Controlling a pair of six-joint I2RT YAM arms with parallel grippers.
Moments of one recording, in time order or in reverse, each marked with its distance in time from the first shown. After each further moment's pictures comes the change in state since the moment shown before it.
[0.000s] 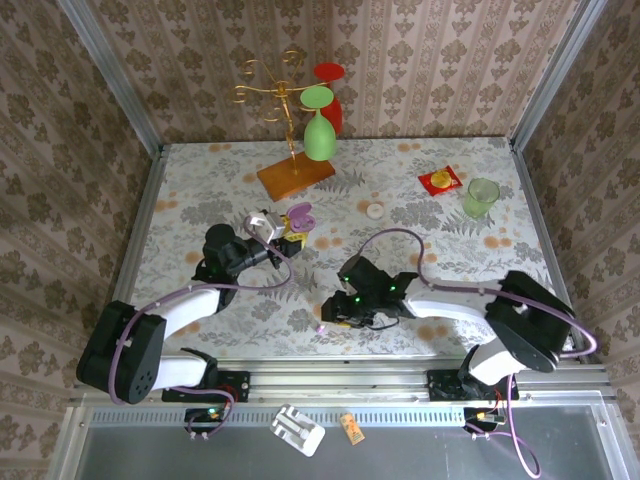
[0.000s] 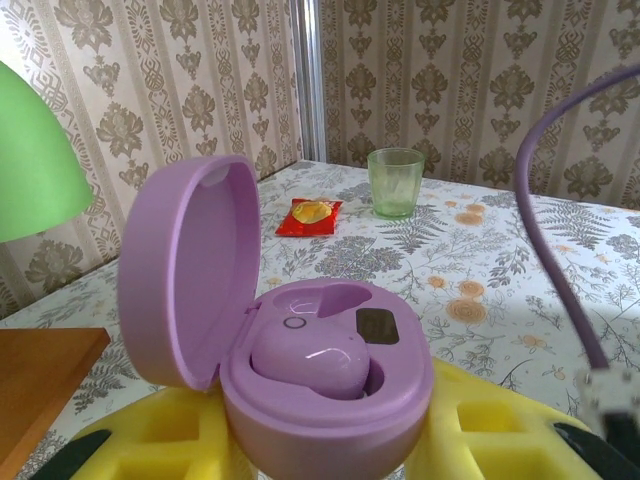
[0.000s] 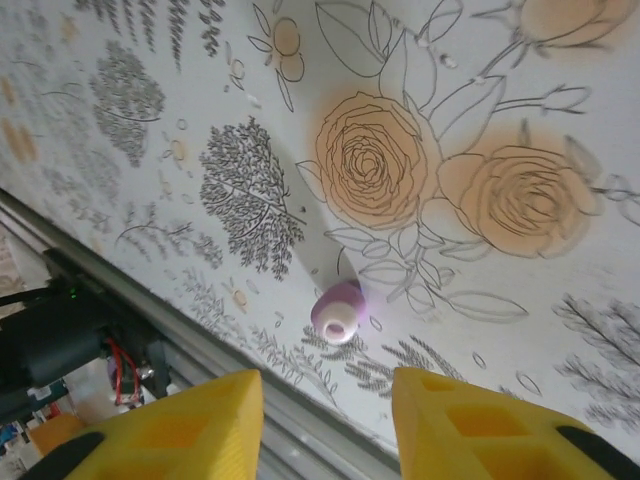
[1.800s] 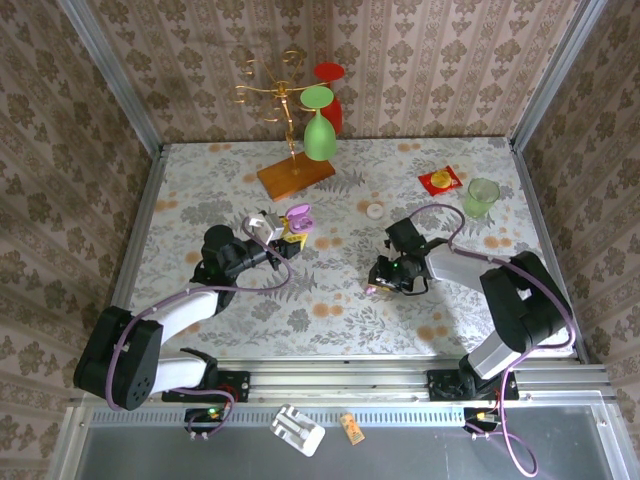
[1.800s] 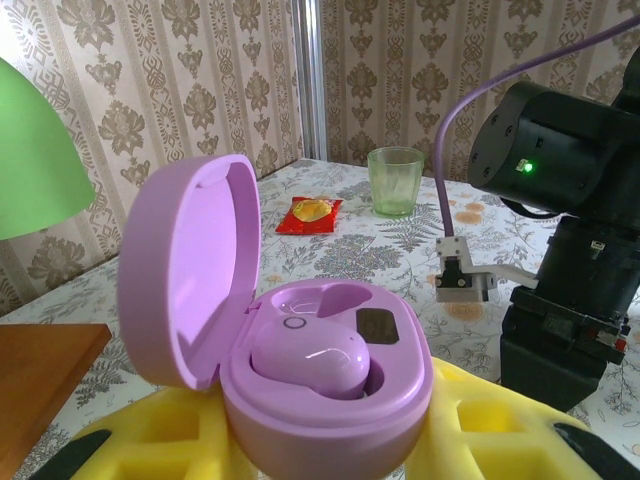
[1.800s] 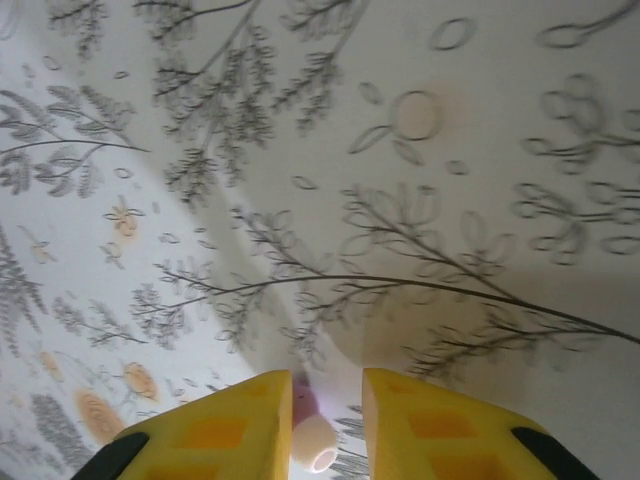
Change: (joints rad) left arm 0.000 -0.031 -0.008 -0.030 -0.006 0.001; right arm -0.471 0.049 0.052 -0.232 0.063 -0.352
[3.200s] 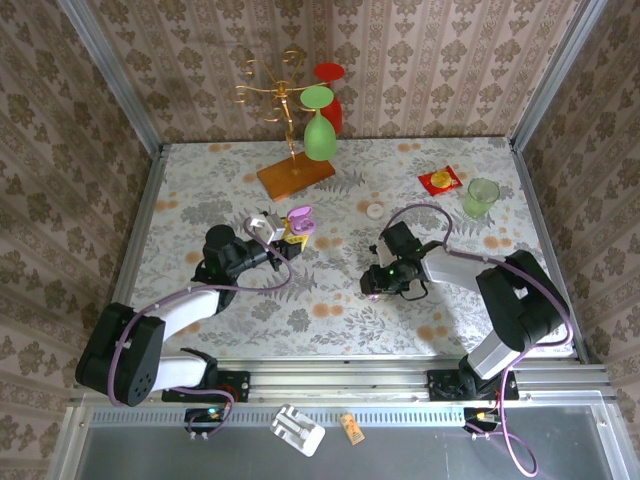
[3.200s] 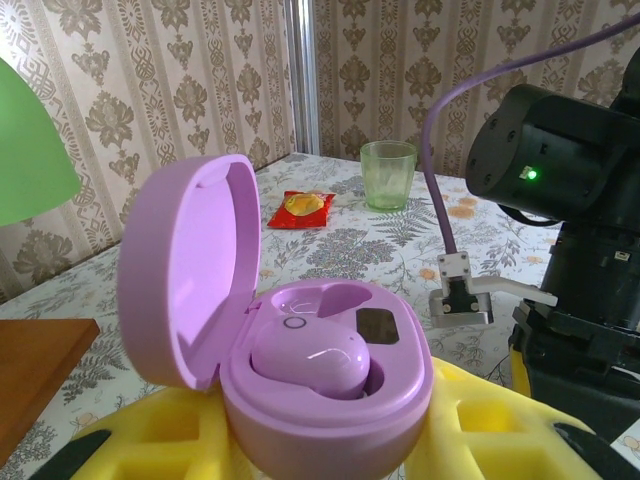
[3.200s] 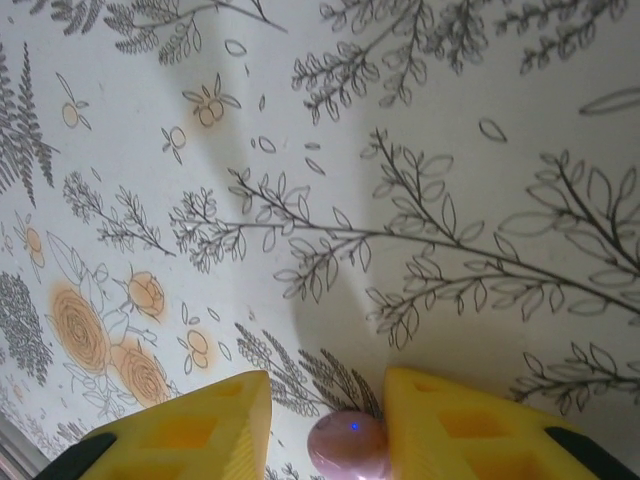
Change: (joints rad) left arm 0.000 0.021 0.000 0.007 0.017 -0.001; right arm 0.044 0.015 -0.018 0.035 -0.095 -0.287
